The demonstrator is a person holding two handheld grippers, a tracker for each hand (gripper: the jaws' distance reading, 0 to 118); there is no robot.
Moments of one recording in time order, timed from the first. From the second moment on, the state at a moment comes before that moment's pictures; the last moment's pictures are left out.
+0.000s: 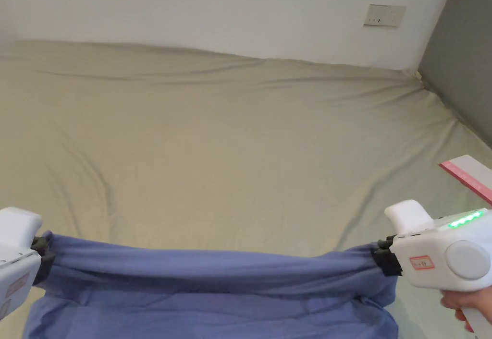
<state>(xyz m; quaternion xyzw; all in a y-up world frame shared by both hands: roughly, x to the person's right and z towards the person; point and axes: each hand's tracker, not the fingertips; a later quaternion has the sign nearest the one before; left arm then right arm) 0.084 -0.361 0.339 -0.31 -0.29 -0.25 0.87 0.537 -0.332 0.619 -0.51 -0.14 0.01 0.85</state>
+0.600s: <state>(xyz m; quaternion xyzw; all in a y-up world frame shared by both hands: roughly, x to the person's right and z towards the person) 0.051 -0.458 0.378 -0.44 -0.32 -0.34 0.77 0.508 -0.443 0.672 -0.66 -0.08 -0.03 0.75</state>
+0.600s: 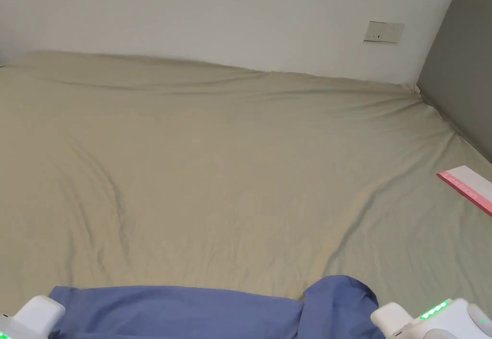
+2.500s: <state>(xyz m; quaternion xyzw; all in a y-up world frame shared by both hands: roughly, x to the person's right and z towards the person) 0.152 -0.233 0.472 0.02 -0.28 -0.10 0.95 0.354 -0.220 0.614 -0.10 -0.30 0.13 0.94</state>
